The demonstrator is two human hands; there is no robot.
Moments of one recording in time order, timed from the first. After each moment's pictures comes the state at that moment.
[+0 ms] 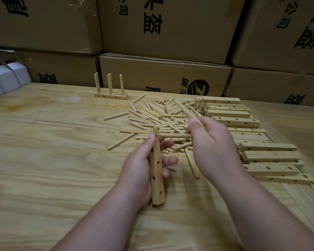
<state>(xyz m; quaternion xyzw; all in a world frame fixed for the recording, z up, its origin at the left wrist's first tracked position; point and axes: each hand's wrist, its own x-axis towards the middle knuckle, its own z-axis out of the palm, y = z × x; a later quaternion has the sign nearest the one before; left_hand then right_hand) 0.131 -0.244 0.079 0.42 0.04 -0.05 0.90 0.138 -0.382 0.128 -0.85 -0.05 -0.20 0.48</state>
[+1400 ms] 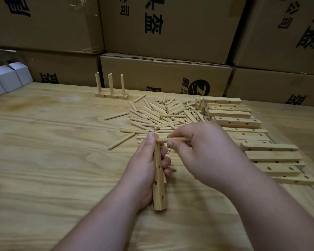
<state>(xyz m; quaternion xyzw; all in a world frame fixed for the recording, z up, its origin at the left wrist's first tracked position) 0.137 -0.247 0.071 0.43 0.07 -0.05 0.90 0.128 -0.384 0.145 -0.94 -0.17 -0.14 0.26</state>
